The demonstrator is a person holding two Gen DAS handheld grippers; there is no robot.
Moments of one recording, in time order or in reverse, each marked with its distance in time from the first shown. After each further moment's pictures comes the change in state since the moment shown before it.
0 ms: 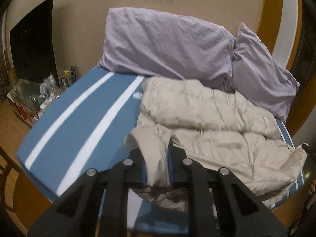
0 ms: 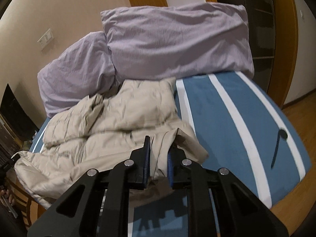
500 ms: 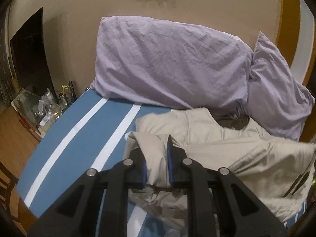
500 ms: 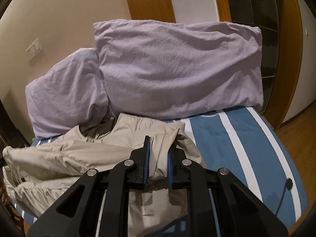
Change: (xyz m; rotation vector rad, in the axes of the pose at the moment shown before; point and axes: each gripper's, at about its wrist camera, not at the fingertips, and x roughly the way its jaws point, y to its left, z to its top) left arm 0.082 -0.033 0.113 0.003 -0.011 0.072; right arm 0.073 0.025 0.102 -0.028 -0.074 -0.052
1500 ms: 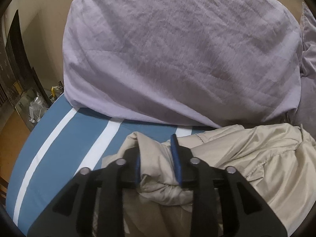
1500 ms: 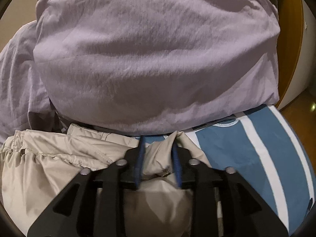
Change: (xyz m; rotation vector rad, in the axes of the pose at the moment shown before) left arm 0.200 -0.032 0.055 0.024 0.098 0.117; right arm 0.182 0.001 0.028 0.021 0.091 -0.174
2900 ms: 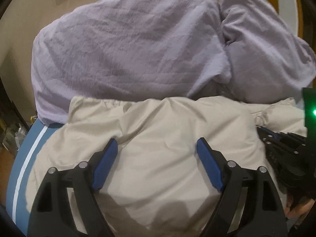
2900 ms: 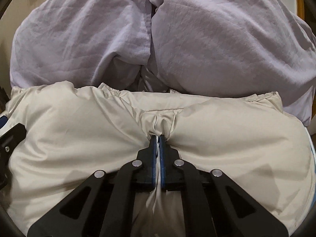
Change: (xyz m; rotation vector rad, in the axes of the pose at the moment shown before) left arm -0.055 -0.115 -0.055 0.231 -0.096 -0.140; right arm -0.009 0.161 -0.059 -0.283 0.026 0.148
